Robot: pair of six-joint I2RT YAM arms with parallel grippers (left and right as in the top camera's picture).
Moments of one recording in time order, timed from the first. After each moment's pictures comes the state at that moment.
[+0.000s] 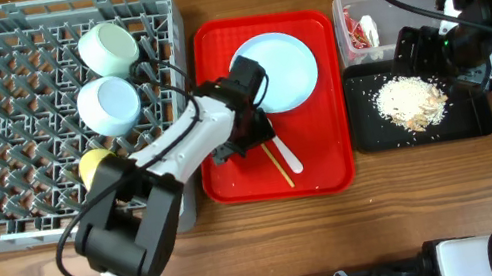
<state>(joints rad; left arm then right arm) -0.61 1.97 1.31 -0.79 0.05 -0.85 -0.07 1.51 1.60 -1.42 -0.02 0.30</state>
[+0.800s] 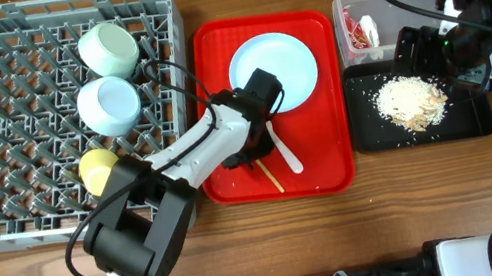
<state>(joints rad) -0.68 1.98 1.28 -0.82 -0.05 -0.86 -0.07 1.51 1.60 -1.42 -0.02 0.30</state>
